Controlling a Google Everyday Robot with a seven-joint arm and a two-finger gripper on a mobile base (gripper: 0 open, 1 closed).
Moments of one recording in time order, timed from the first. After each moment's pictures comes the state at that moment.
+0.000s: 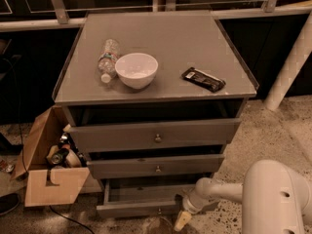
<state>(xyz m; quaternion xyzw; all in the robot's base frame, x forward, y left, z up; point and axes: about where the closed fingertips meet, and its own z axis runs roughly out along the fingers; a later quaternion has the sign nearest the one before) 0.493 -0.139 0.170 -0.55 0.80 0.17 0.13</state>
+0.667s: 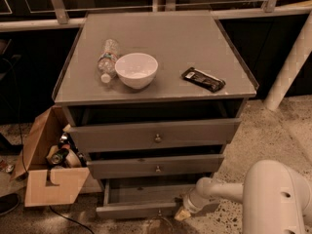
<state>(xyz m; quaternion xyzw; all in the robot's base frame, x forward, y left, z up) 0.493 -0.139 0.170 -0.55 0.80 0.17 0.13</state>
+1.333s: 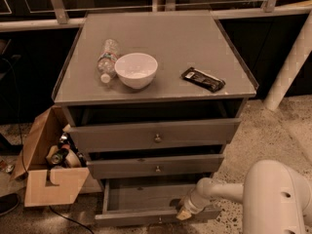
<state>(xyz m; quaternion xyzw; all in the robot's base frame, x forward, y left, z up) 0.493 -0.139 0.170 -0.55 0.80 0.18 0.13</state>
